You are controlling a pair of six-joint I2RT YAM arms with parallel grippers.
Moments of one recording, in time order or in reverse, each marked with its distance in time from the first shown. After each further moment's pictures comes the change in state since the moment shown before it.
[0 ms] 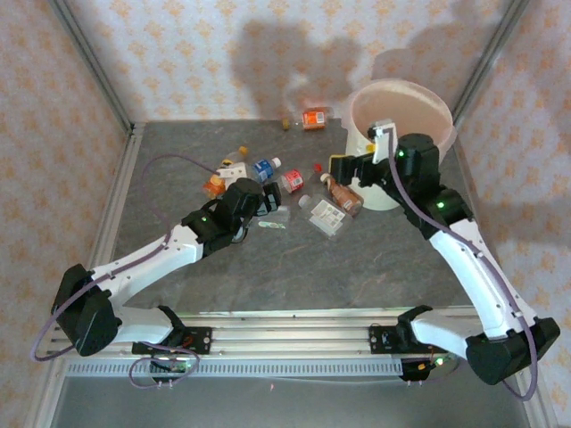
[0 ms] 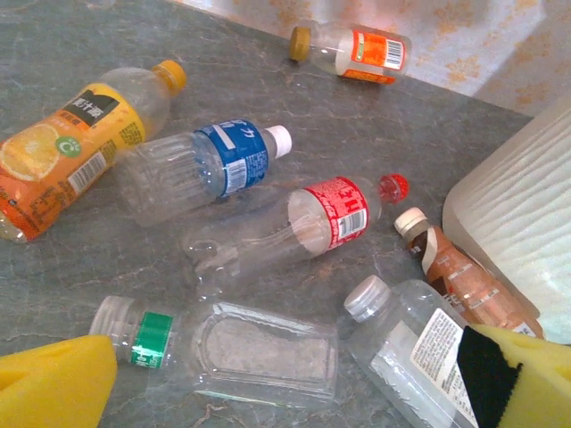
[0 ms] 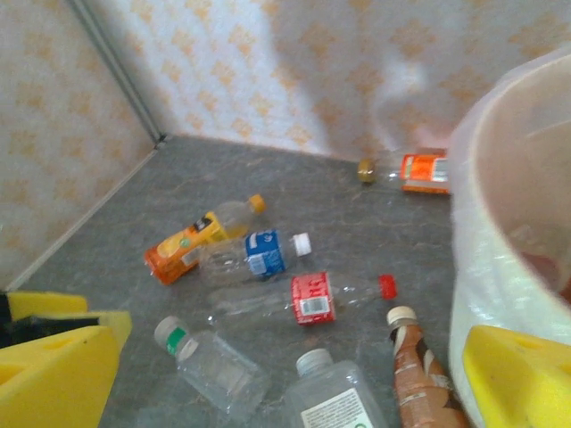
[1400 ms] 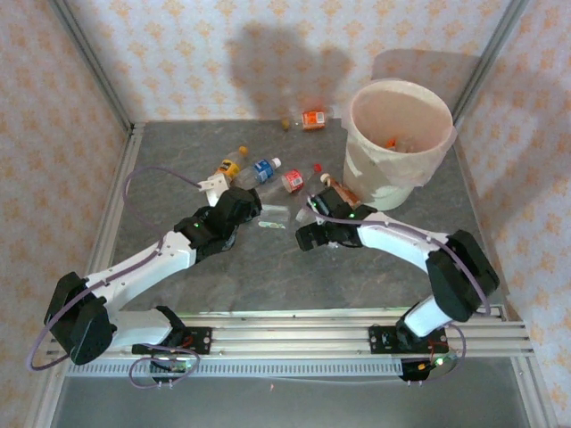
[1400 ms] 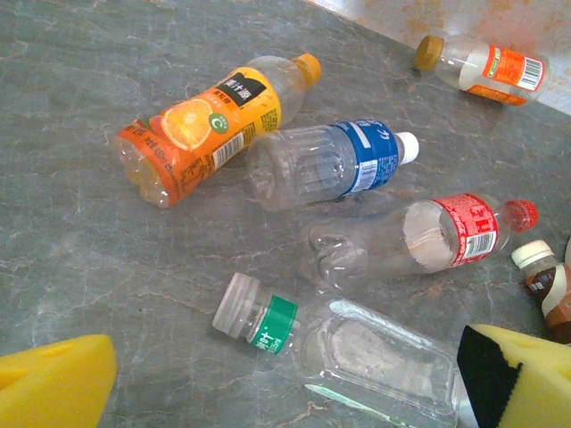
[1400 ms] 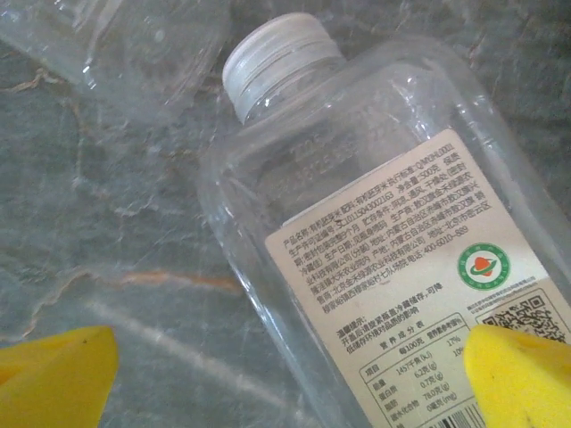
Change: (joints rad) left arm 0.043 -0.060 -0.094 -0.098 -0.124 -0.123; right arm 0.294 0.400 -0.318 -0.003 0.205 0.129
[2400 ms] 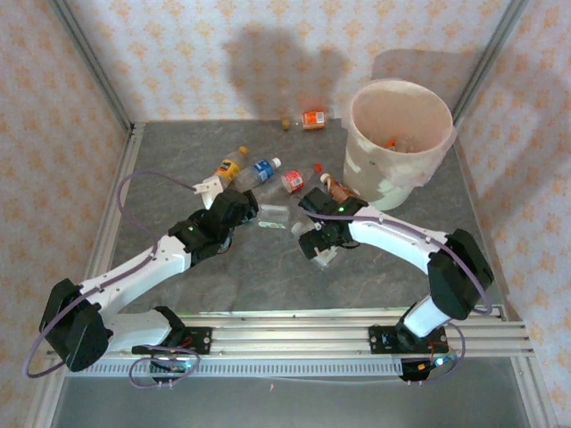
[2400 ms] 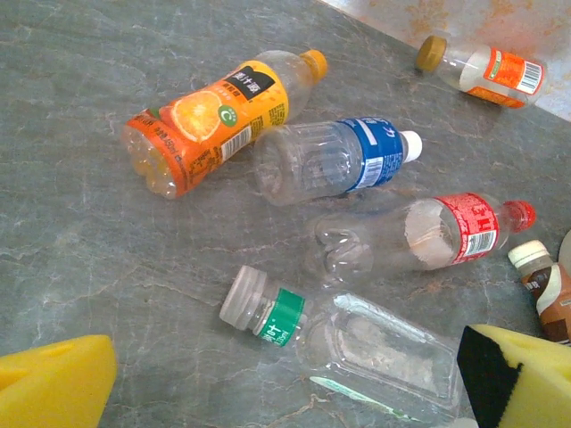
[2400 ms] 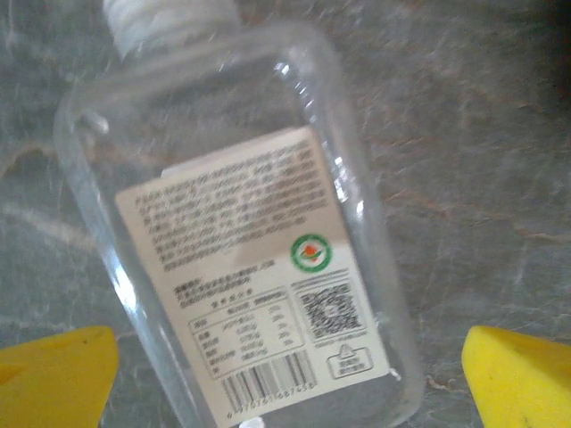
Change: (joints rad) left arm 0.019 -0.047 -0.042 0.007 0.028 -0.016; right arm 0.078 0.055 0.184 -0.390 0.117 -0.031
